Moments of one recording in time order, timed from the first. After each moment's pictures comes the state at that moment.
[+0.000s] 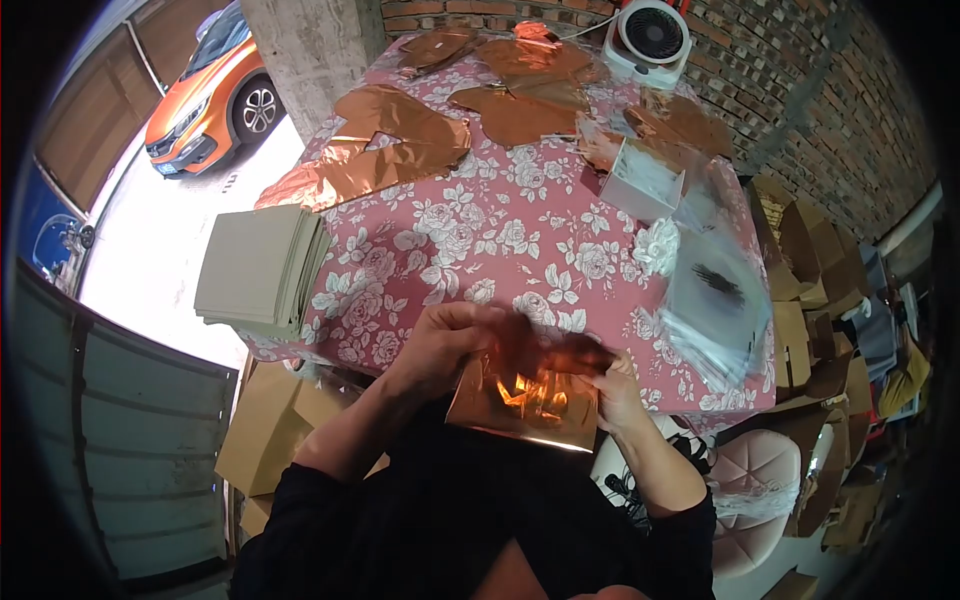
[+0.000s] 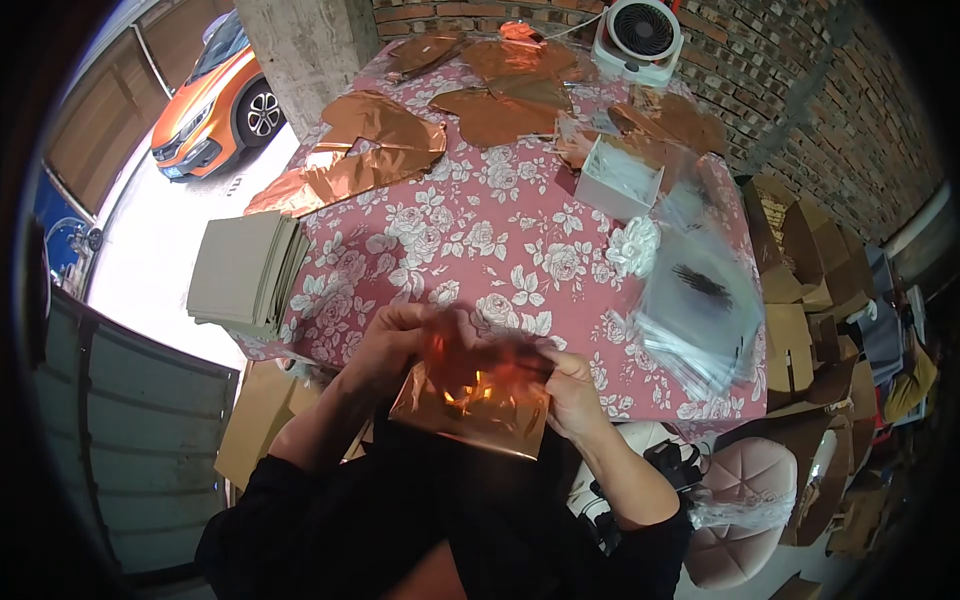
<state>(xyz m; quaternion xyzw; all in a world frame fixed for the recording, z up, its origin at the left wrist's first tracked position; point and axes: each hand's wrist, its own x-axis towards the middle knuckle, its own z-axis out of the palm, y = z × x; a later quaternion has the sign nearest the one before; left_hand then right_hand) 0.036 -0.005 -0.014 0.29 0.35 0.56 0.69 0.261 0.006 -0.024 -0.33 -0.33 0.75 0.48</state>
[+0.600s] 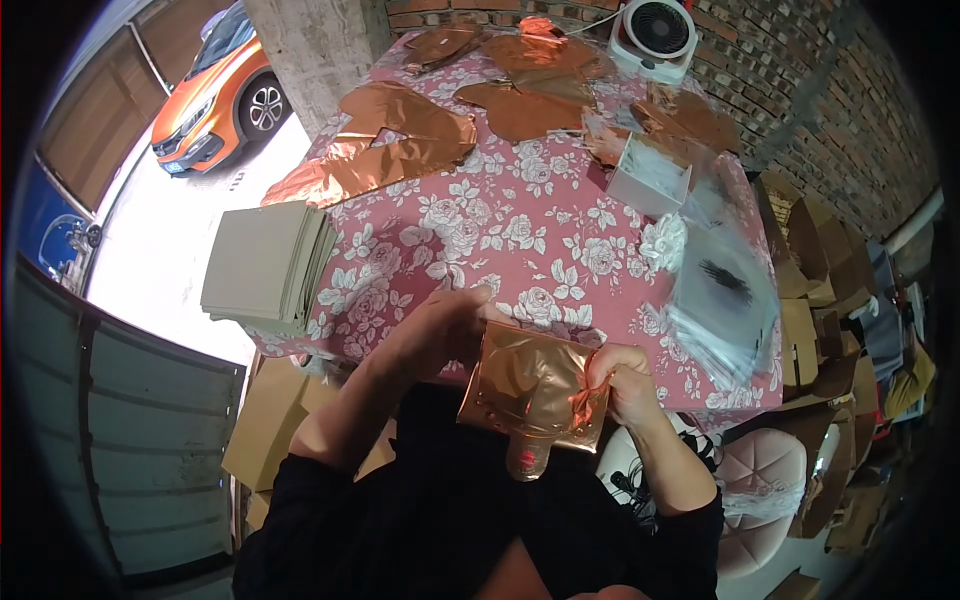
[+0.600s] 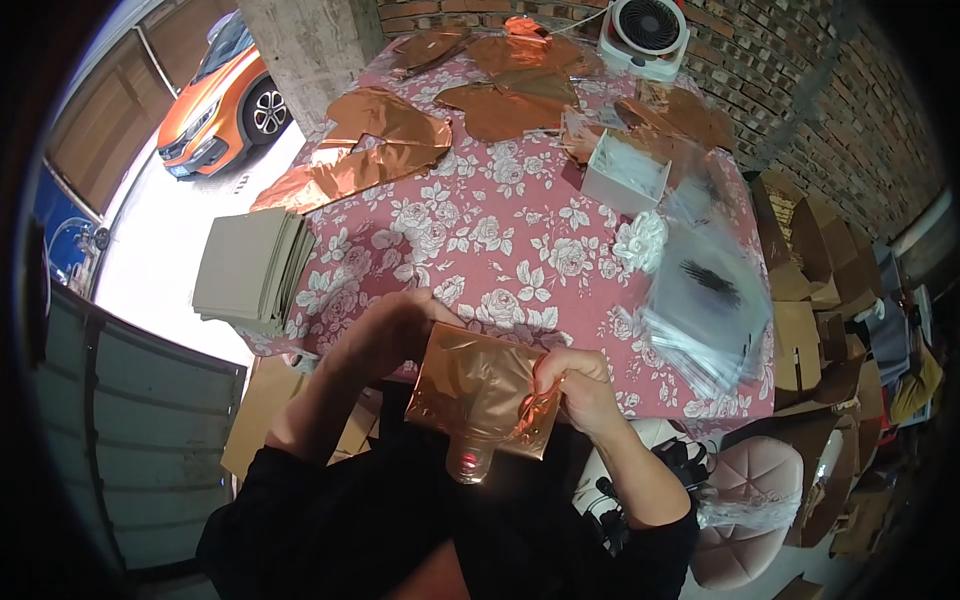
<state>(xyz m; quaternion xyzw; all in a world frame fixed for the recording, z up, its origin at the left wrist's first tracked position) 0.003 0.005 -0.006 0.31 0.34 0.41 0.79 0.285 0.017 -0.042 -0.25 -0.49 0.71 0.43</state>
